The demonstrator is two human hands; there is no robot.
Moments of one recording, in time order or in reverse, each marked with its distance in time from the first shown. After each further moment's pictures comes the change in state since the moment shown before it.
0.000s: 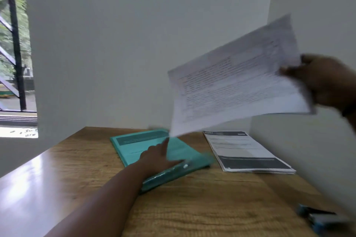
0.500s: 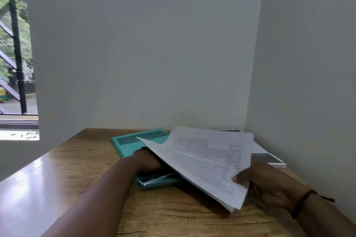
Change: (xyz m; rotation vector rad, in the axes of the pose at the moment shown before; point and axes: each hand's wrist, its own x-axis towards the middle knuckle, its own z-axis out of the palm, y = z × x) left_hand -0.021 -0.011 -0.015 0.054 -0.130 0.000; right_hand -0.135 0.121 0.077 0.452 -0.331 0.679
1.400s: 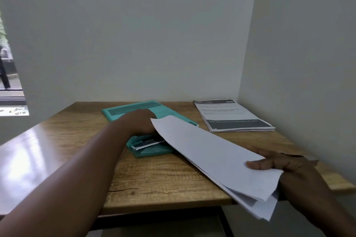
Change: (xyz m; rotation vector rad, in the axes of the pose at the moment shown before) left_hand 0.005 0.010 -0.014 0.225 0.113 0.129; right_hand -0.097 0.038 -0.008 -0.437 0.375 -0.315
